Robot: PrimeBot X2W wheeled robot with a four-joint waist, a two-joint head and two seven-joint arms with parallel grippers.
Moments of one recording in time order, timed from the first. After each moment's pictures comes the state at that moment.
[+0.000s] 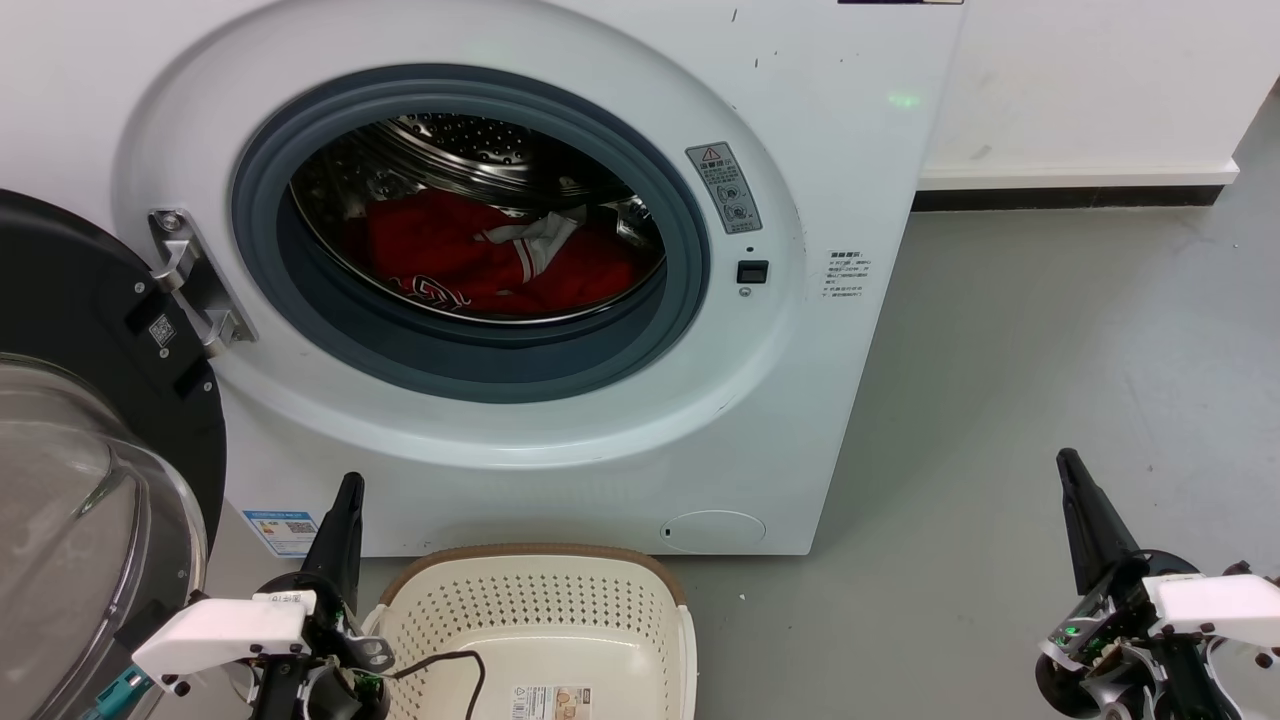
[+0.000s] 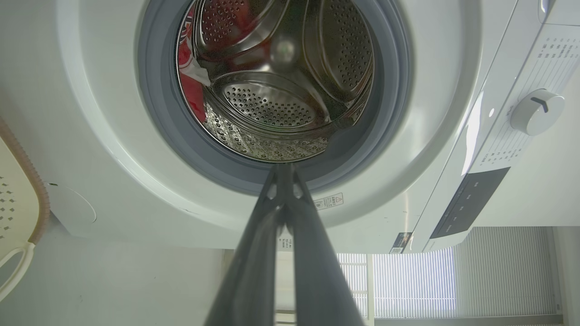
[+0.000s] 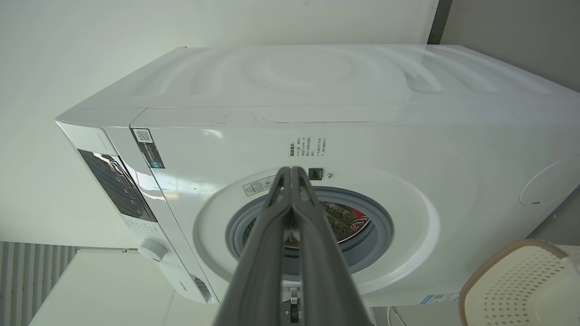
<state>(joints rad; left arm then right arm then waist) -0.11 0.05 0.11 0.25 -1.61 -0.13 0.11 -0.10 -0.05 -0.11 0.25 1.62 0.13 0.11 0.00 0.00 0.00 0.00</state>
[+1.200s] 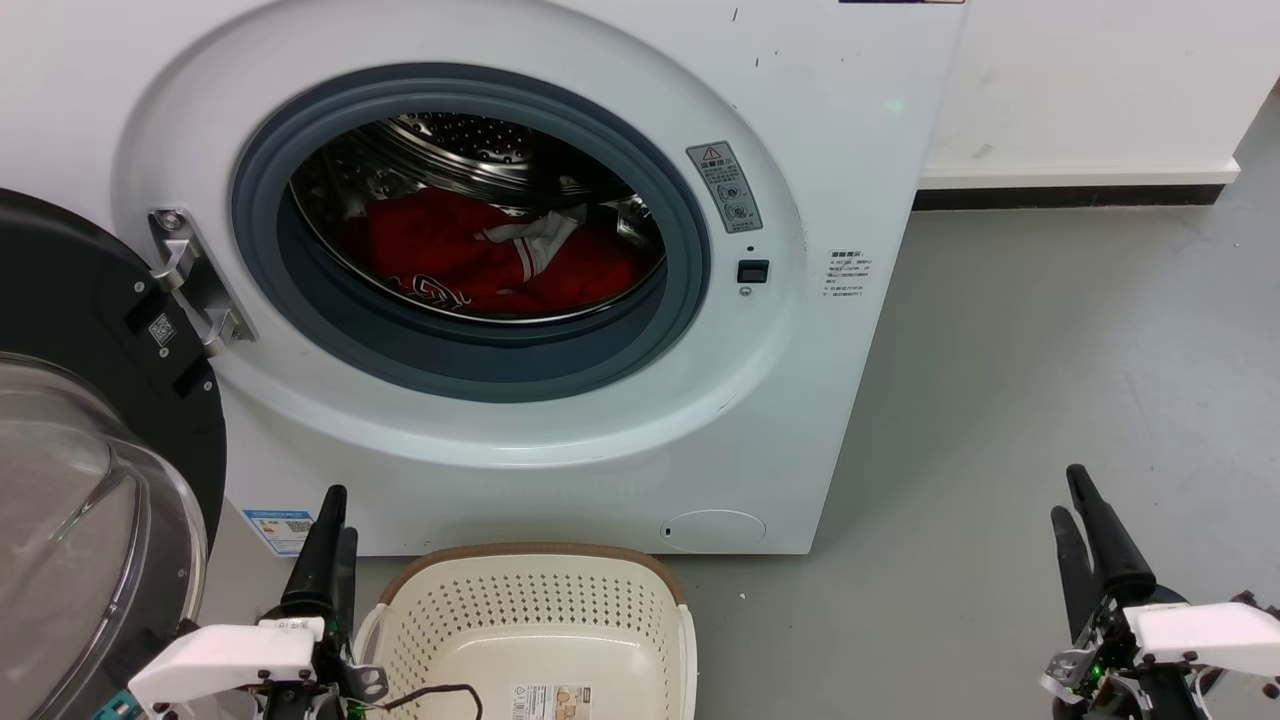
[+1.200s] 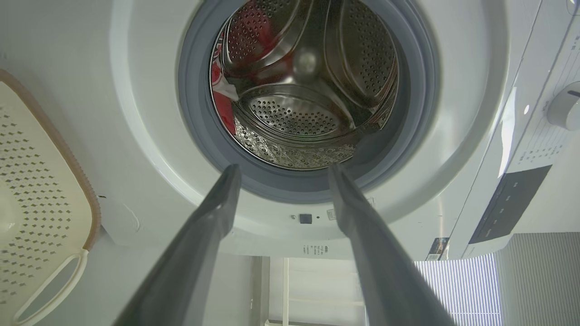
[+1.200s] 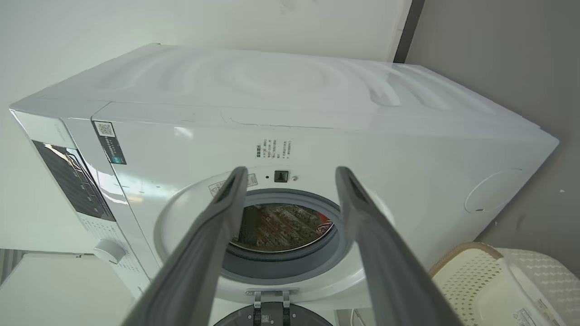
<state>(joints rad) -0.06 0.05 0.12 0.25 -1.52 -0.13 0.07 -0.06 -0.05 -0.11 0.26 1.51 0.13 0.07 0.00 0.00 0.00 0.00</state>
